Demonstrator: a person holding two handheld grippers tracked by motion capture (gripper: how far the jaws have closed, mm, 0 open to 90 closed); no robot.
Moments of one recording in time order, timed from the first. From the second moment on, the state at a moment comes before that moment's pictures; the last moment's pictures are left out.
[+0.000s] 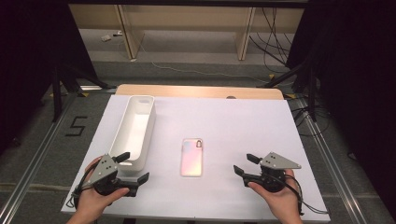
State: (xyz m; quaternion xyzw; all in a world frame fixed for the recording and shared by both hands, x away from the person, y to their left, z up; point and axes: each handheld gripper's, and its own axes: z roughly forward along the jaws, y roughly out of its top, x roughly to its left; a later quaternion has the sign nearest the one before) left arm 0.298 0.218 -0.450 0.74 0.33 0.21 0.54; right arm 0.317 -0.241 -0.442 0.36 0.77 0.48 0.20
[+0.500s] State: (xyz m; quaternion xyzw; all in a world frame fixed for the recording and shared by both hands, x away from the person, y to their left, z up) left arm 0.297 0.217 -0.450 0.74 0.34 0.21 0.54; right arm 0.368 -0.200 -0.444 0.34 0.82 0.44 0.14
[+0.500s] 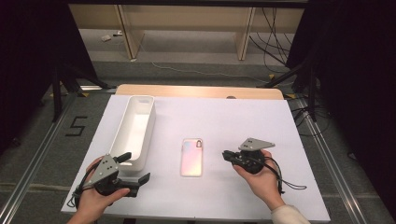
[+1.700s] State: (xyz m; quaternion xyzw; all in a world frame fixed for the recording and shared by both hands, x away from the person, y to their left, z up) left arm 0.296 0.217 -0.450 0.73 0.34 0.20 0.55; right arm 0.451 -0.127 -0.480 0.42 0.84 0.33 0.12
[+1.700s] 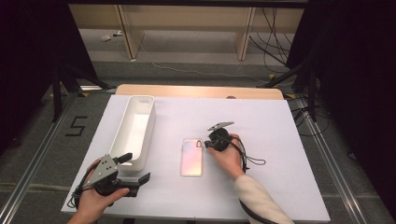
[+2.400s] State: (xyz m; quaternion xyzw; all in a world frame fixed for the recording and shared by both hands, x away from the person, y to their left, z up) left arm 0.297 0.214 -0.449 0.73 0.34 0.20 0.56; right arm 0.452 -0.119 -0.481 0.43 0.84 0.31 0.11
